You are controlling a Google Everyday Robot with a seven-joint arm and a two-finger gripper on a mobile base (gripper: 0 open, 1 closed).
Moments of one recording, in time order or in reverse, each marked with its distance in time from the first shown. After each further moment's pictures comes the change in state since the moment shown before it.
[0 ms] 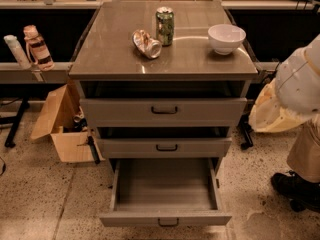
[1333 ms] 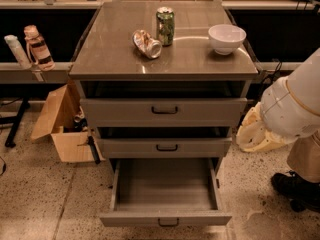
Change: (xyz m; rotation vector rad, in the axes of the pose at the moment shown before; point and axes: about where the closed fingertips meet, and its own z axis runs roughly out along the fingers) arm -0.008 0.021 0.045 -0.036 -0.053 -0.066
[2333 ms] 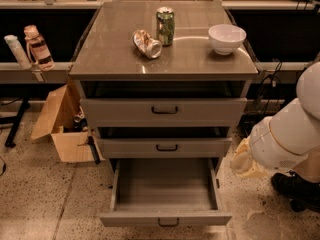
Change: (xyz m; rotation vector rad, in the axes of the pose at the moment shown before) arm 0.026 0.026 0.077 -0.015 0.012 0.148
